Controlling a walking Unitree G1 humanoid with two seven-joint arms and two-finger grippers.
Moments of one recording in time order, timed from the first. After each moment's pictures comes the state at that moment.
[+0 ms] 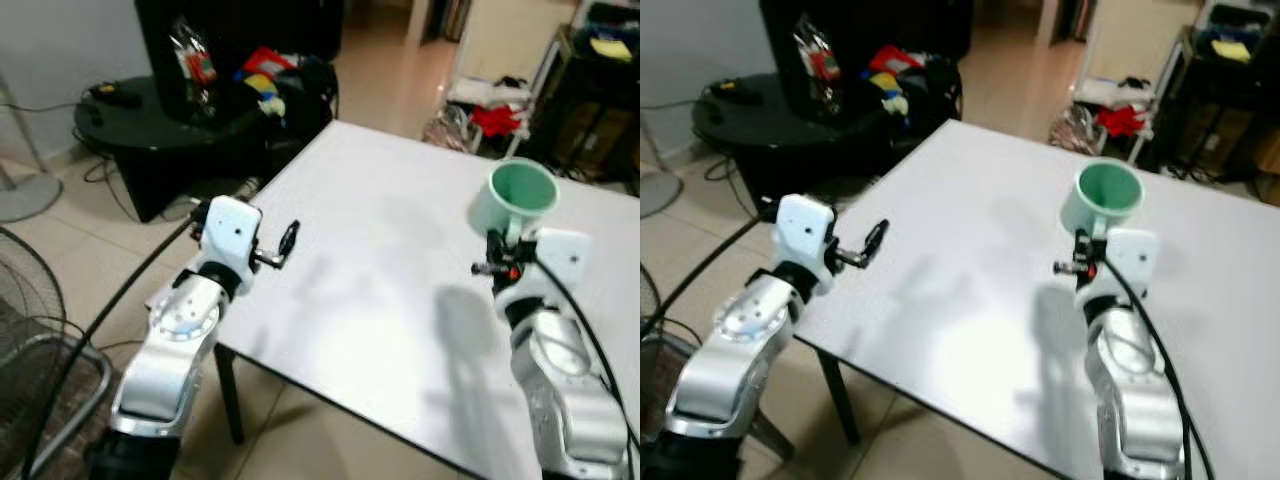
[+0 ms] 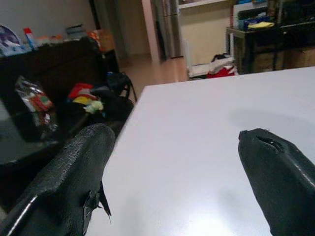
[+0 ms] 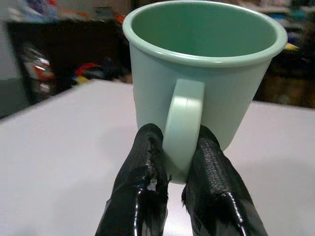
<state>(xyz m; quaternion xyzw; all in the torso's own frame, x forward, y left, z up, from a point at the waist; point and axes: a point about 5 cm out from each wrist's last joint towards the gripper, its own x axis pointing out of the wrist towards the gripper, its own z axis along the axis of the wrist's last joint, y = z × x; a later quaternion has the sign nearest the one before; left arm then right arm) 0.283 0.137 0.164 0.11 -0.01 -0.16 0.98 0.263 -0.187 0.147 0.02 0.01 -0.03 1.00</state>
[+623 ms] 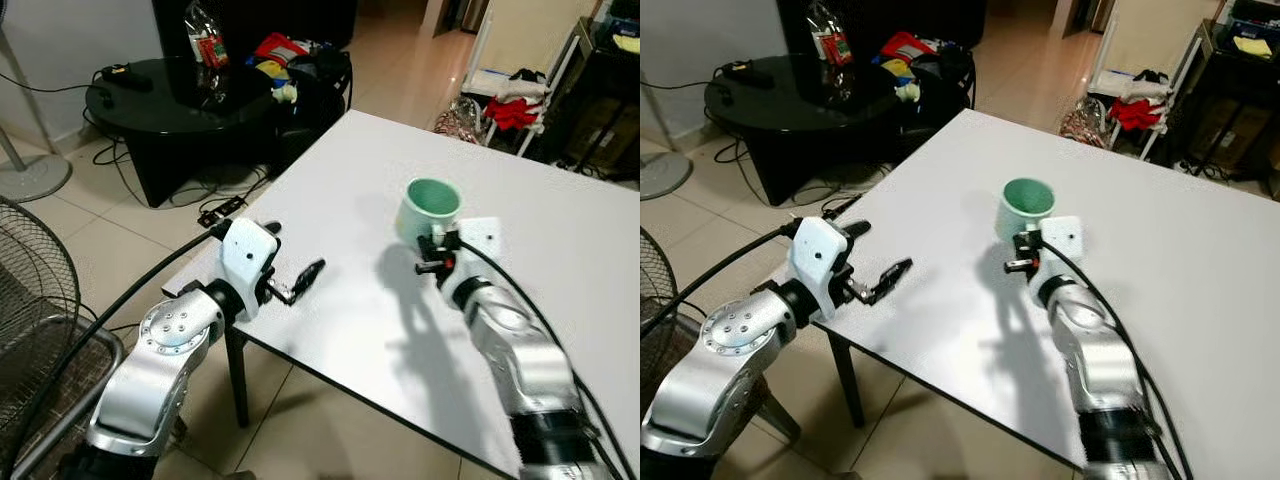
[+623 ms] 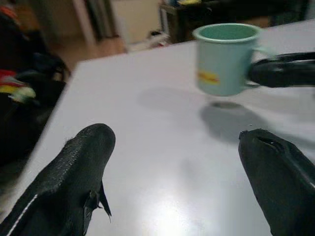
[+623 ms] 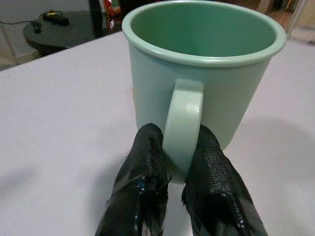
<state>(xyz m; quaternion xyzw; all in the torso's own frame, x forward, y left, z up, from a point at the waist) 0.261 0.126 0.155 0.11 0.04 -0.33 0.94 0.310 -0.157 0.107 0.01 0.12 0.10 0.99</state>
